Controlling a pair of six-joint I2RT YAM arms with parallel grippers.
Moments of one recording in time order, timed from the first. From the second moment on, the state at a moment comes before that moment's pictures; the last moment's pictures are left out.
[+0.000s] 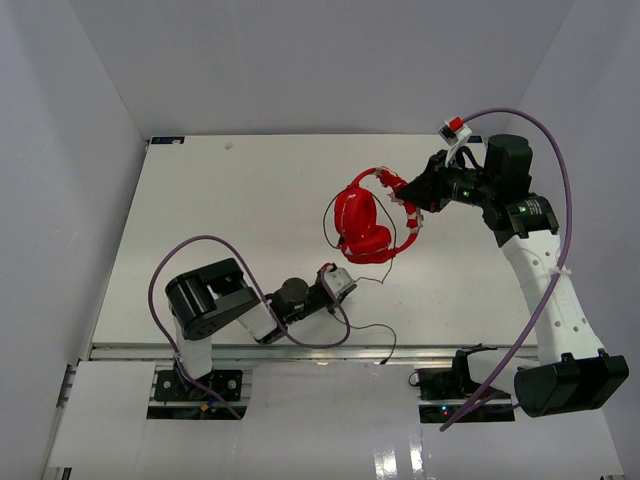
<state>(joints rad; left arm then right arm) -1.02 1.84 0.42 1.32 0.02 0.10 0.17 1.18 1.33 -0.55 -0.81 0.06</state>
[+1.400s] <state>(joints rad) -0.58 1.46 0.95 0.07 0.59 -0.28 0.31 1.01 1.19 -0.82 -0.45 -0.56</state>
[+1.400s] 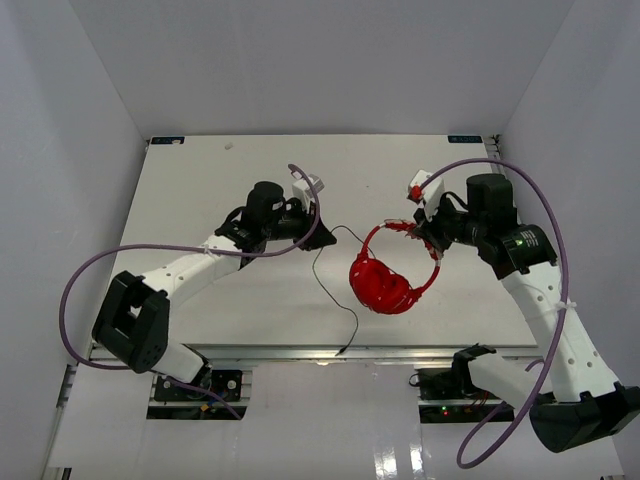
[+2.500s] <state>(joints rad) -0.69 1.52 1.25 -0.08 0.69 -0.88 0.57 1.35 1.24 -0.48 0.23 -0.11</state>
